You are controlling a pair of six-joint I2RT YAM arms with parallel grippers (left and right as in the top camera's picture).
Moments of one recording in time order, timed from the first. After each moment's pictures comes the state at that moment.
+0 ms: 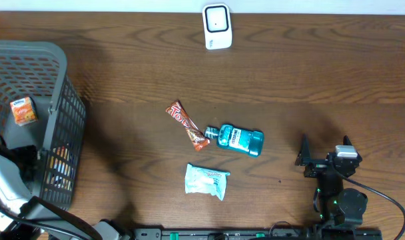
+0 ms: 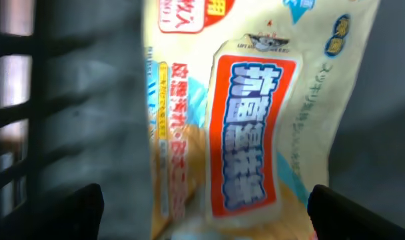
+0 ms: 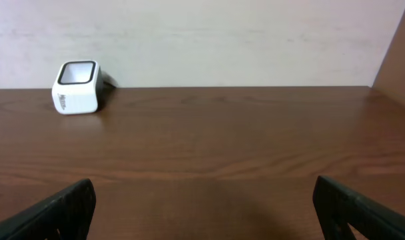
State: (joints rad) left arm 0.90 1.46 0.97 -0.86 -0.09 -0.85; right arm -0.07 0.01 0.01 -0.07 -0.03 0.01
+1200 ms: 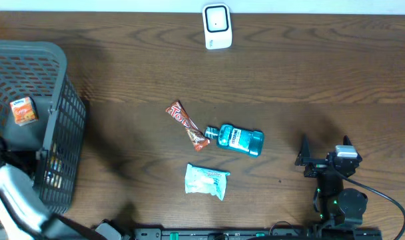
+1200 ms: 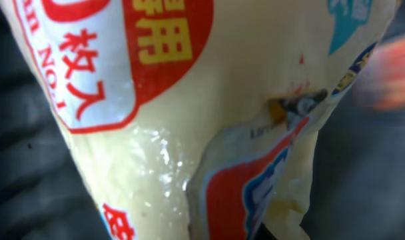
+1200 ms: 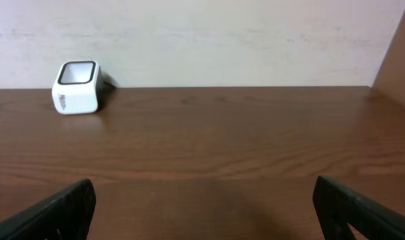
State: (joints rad) left arm 0.90 1.32 0.89 -0.73 -0.02 -0.76; right arm -0.07 0.01 0.01 -0.07 -0.03 0.01
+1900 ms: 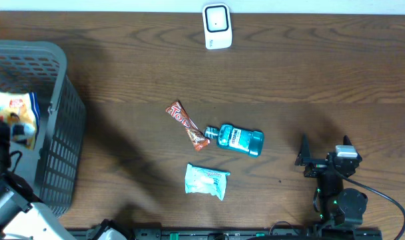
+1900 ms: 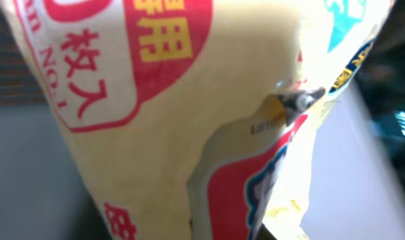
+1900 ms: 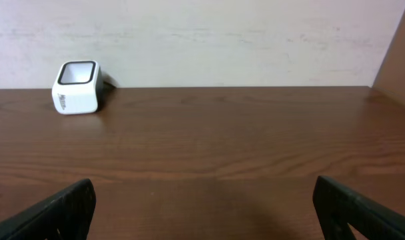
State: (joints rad) left arm 0.90 0.94 1.03 -0.51 0.37 -0.77; right arm -0.07 0.01 0.01 -0.07 -0.03 0.01
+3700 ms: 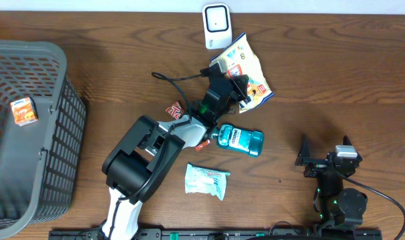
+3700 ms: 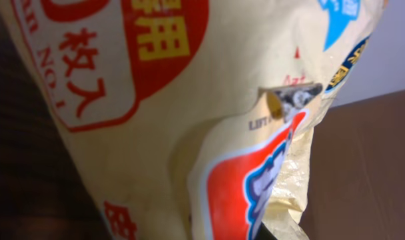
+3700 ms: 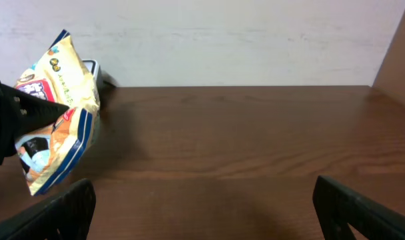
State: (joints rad) left arm -0.64 2.09 1.08 0.67 0.02 -1.10; right arm -0.07 0.02 0.01 -0.07 -0.03 0.01
